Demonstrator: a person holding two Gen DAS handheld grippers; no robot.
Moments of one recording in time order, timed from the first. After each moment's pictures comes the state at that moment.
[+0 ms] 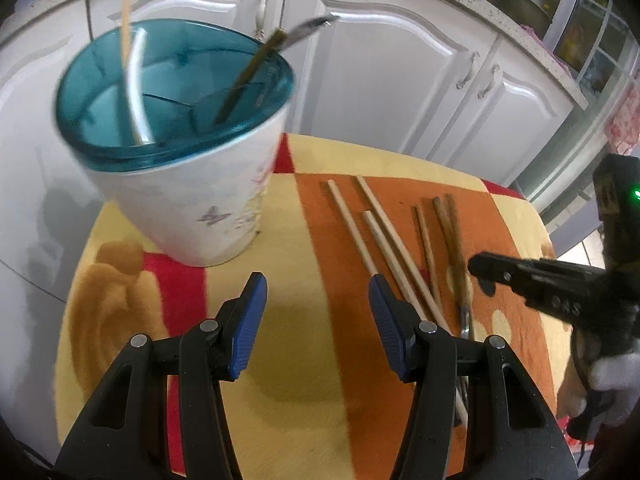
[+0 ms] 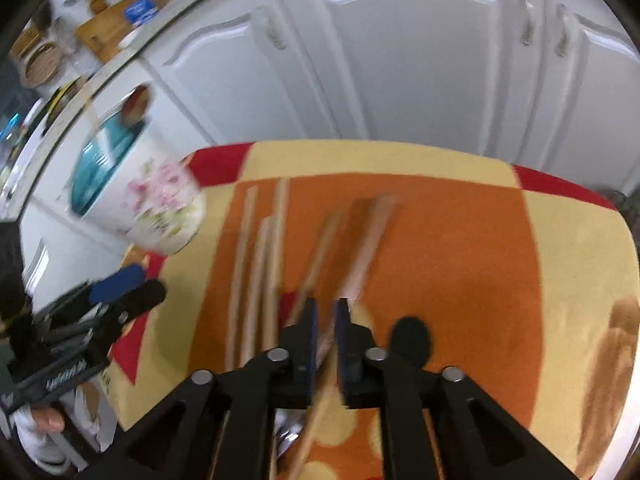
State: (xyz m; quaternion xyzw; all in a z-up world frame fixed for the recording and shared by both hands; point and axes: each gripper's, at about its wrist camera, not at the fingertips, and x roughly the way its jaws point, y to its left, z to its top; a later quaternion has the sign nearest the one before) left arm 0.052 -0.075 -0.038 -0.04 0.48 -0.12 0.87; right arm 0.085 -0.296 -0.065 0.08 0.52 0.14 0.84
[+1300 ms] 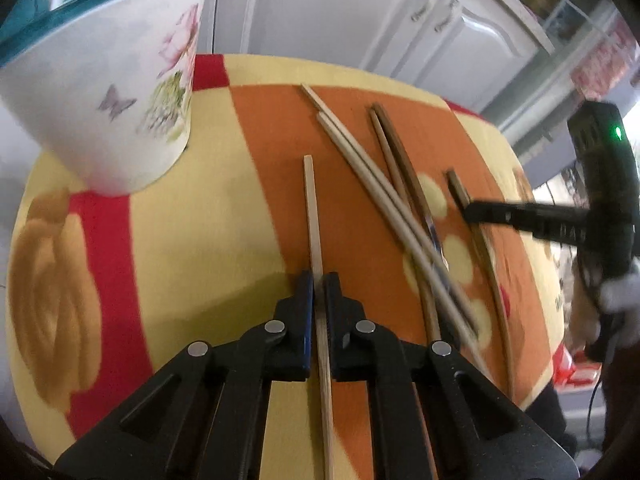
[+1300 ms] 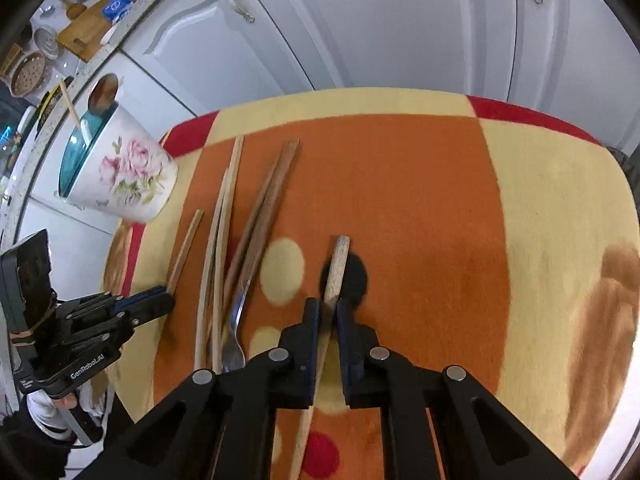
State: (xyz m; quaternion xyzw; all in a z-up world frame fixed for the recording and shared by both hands) left arm 0.028 -0.086 -0.071 -0.02 0.55 -0.21 0.81; right arm 0.069 -0.334 -0.084 0.10 0.57 0.16 0.80
